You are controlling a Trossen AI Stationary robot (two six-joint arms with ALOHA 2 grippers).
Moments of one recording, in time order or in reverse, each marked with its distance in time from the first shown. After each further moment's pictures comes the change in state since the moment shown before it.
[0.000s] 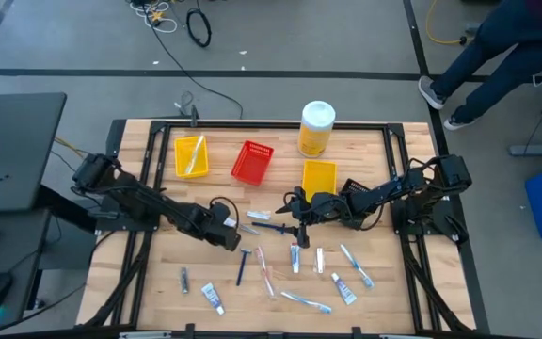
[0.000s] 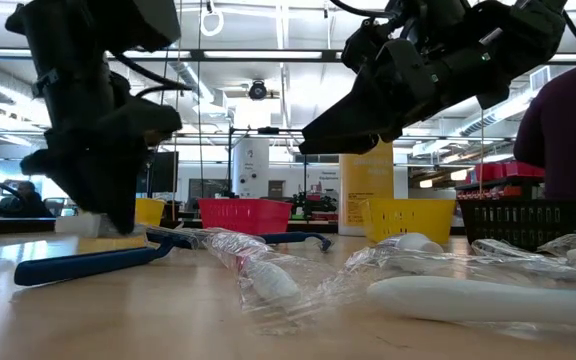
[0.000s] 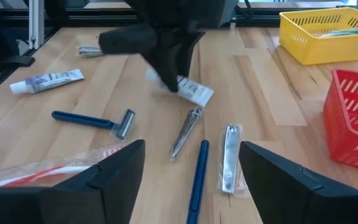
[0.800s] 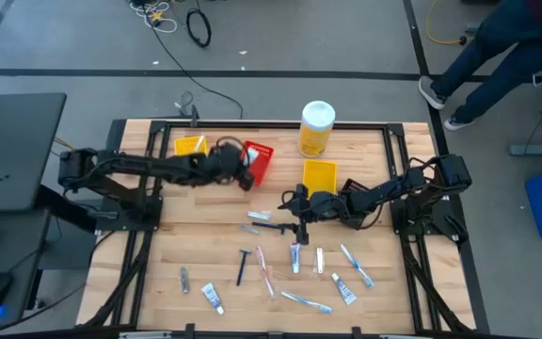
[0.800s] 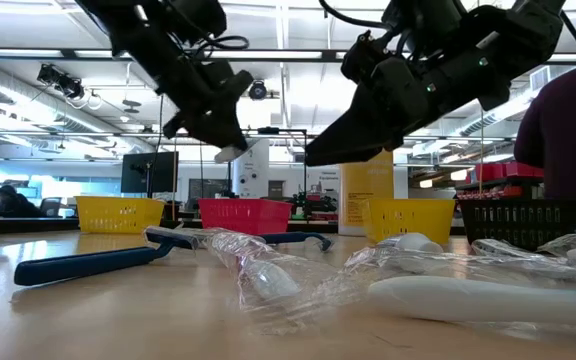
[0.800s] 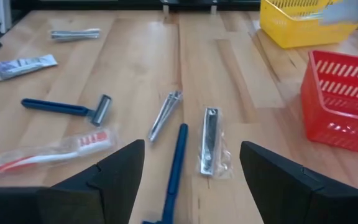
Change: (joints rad) left arm 0.533 -0.176 0.003 0.447 -0.175 0.836; right arm -0.015 0.000 0.000 -0.058 0.059 0.002
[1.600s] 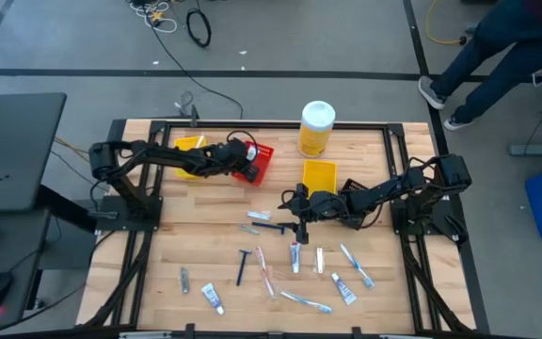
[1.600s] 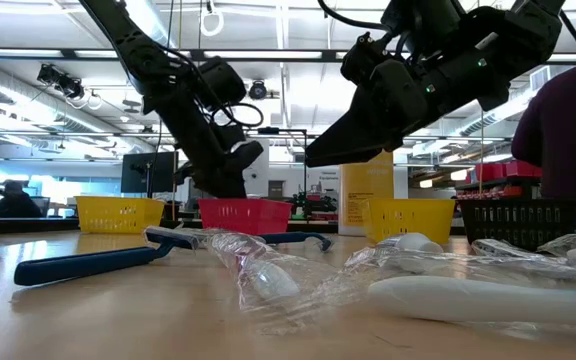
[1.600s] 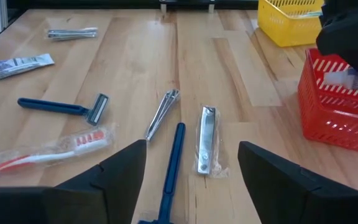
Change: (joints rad) left arm 0.174 0.268 0.000 0.130 0.125 0.053; right arm -0.004 0.000 0.000 -0.001 0.001 0.000
